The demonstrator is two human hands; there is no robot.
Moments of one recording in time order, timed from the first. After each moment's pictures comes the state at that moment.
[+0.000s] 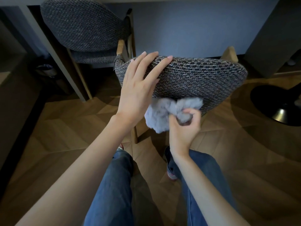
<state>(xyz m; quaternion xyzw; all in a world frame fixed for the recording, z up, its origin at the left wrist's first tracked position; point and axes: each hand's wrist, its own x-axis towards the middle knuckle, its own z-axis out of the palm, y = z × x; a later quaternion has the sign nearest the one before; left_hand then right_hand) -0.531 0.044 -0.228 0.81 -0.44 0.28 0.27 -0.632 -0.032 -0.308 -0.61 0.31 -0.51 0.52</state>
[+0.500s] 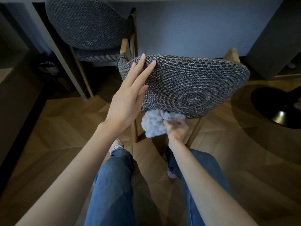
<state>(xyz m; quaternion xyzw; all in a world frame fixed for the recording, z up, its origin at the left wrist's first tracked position) -0.530 0.084 -0.246 0.82 -0.44 0.17 0.33 -0.595 -0.051 -0.370 -0.51 0.46 -0.31 0.66</state>
